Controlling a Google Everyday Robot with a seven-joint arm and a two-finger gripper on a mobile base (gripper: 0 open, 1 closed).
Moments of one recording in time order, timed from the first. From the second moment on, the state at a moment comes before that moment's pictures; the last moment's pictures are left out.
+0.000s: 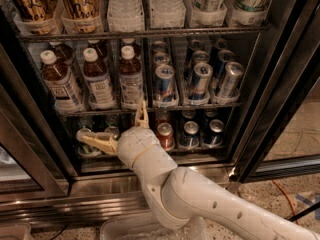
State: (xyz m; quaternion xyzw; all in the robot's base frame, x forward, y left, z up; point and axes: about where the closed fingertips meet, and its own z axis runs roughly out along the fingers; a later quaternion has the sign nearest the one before) arm 0.523 0.104 0.832 -0.23 0.63 0.21 0.72
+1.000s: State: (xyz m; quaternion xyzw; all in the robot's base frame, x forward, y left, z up) arm 0.524 0.103 0.832 -0.23 0.63 0.21 0.72
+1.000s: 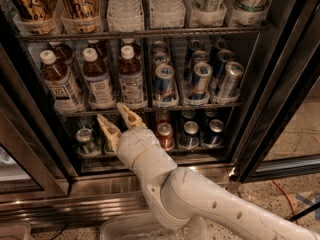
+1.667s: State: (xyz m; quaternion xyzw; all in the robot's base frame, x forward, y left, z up) arm 0.524 0.103 0.832 -0.23 0.63 0.21 0.72
